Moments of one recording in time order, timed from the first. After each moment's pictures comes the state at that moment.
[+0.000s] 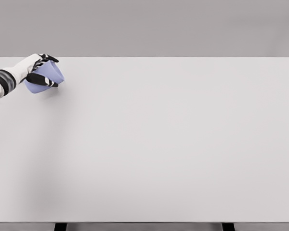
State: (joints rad) left arm -0.79 0.75 -0.81 -1.23 0.30 0.35 -0.17; right arm 0.01 0.00 -0.04 -0.02 0.10 -0.09 0.32
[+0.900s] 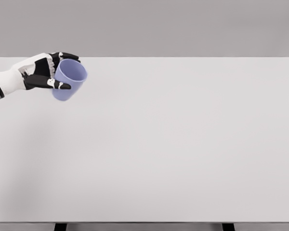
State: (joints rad) left arm -0.71 0.83 -0.73 -1.26 0.96 0.02 -0.61; right arm 0.01 0.00 -0.04 -0.02 0.10 -0.09 0.32
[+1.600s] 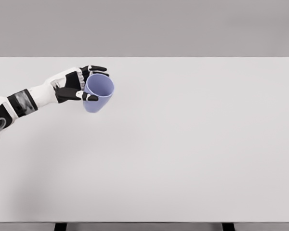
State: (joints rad) left arm -0.64 0.68 -0.72 -1.26 1.02 0.05 -0.61; right arm 0.01 0.00 -0.04 -0.02 0.10 -0.09 0.32
